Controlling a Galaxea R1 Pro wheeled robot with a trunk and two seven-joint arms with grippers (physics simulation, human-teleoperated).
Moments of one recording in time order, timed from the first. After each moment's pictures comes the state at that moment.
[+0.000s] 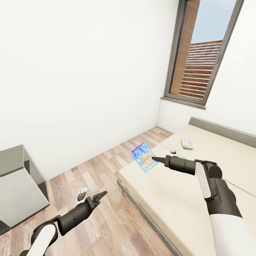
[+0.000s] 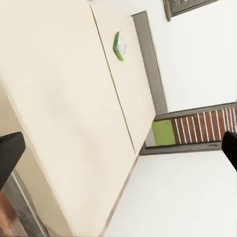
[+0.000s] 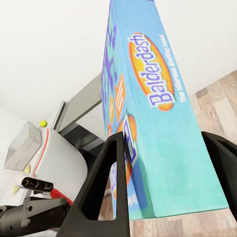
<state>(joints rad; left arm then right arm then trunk) -0.10 0.11 -0.05 -1.53 1.15 0.68 -0.12 -0.66 -0.07 -0.18 -1.32 -0.23 1.04 0.96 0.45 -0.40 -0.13</state>
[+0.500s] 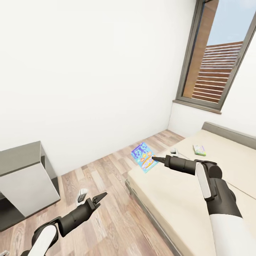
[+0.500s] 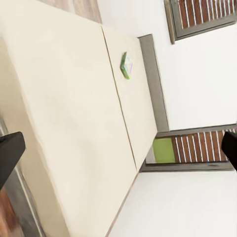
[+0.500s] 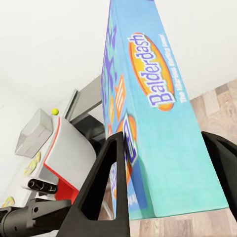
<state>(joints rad) -0.10 0.11 -0.05 -1.48 1.16 0.68 -0.13 -0.66 -0.07 -0.18 -1.32 -0.23 1.04 0.96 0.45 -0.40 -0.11</state>
